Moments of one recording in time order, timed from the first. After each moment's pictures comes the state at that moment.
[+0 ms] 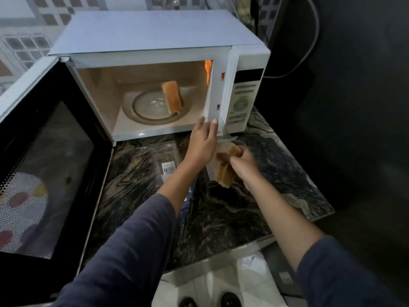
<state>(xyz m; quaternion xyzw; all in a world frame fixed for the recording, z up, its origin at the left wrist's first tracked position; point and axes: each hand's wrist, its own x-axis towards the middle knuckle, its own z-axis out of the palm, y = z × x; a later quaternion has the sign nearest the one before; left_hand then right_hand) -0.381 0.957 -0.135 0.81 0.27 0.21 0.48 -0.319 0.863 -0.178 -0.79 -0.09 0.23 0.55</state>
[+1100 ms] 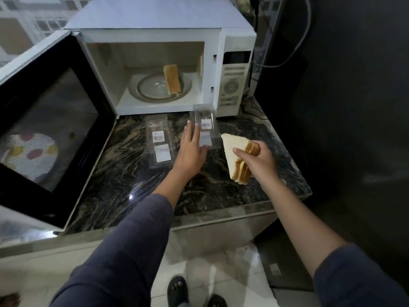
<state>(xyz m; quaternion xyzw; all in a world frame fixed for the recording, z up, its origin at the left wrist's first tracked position) -0.412 0.895 -0.207 0.90 0.30 0.18 0.27 -0.319 0.738 -0.165 -0.81 -0.16 0.20 0.53</state>
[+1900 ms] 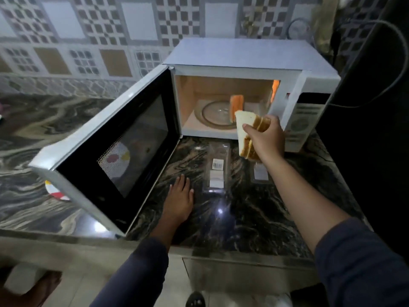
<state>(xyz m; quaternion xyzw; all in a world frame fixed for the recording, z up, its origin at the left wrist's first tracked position) -0.570 0.953 -0.255 0.86 0.48 0.07 0.17 -0.365 0.891 -0.086 -0.79 -0.29 0.12 0.53</state>
